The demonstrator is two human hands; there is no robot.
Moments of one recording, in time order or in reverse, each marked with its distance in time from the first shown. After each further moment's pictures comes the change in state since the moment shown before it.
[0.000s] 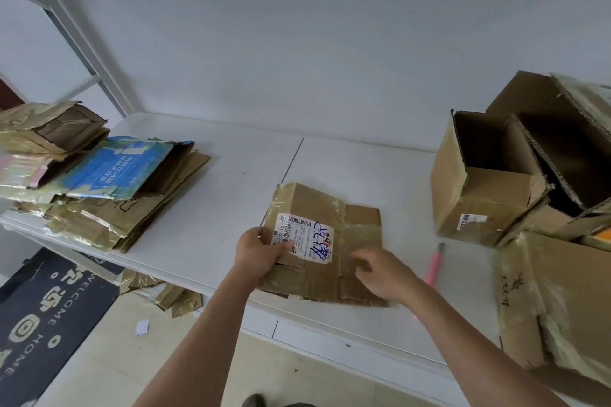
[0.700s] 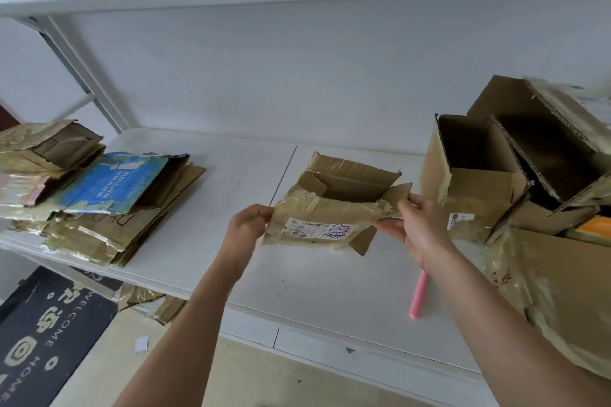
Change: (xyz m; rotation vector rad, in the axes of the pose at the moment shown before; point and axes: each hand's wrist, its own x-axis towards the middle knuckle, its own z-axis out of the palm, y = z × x) left_hand -0.021 0.043 -0.029 -0.308 -0.121 0.325; right_hand -0.017 -0.017 -0.080 1.343 0.519 0.172
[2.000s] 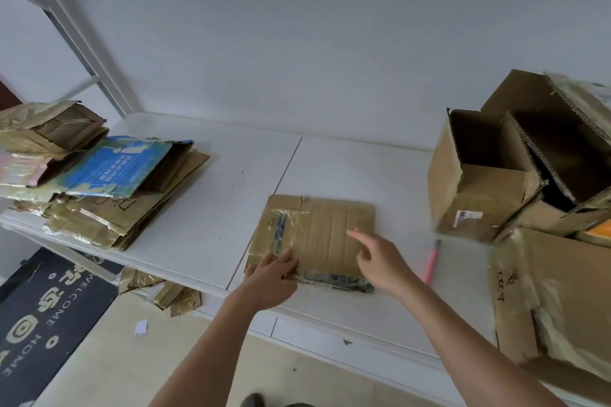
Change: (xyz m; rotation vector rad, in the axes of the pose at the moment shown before) left_hand -0.012 -0.095 0.013 0.994 -0.530 -0.210; right_hand 0.003 0.086 0.002 -1.112 -0.397 -0.328
